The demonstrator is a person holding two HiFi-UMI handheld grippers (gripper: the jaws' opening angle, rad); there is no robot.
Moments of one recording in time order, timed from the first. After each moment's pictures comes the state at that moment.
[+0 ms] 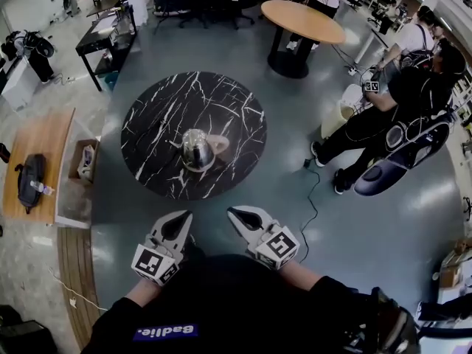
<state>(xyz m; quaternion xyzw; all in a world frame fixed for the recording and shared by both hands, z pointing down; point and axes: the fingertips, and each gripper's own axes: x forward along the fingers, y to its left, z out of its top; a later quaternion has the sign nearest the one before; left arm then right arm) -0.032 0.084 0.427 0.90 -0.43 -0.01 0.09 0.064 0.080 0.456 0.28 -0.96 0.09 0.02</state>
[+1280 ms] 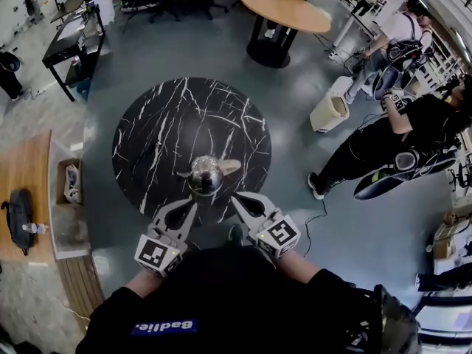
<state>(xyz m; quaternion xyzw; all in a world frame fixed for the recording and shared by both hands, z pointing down) -0.111 -0.095 0.436 0.93 -0.35 -0.02 0.09 -0.012 -0.097 0.467 0.38 -0.92 0.09 0.05</state>
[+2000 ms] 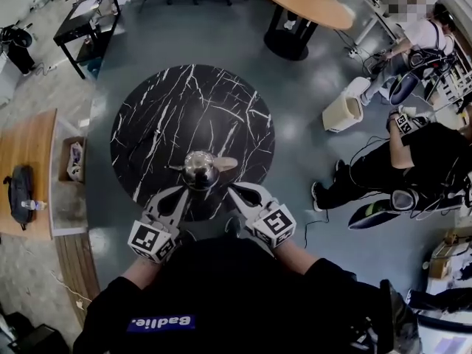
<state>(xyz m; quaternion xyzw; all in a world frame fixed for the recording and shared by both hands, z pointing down) -0.089 -0.139 0.465 0.90 -0.41 0.00 0.14 0.022 -0.138 0.498 0.33 -0.94 0.11 0.08</state>
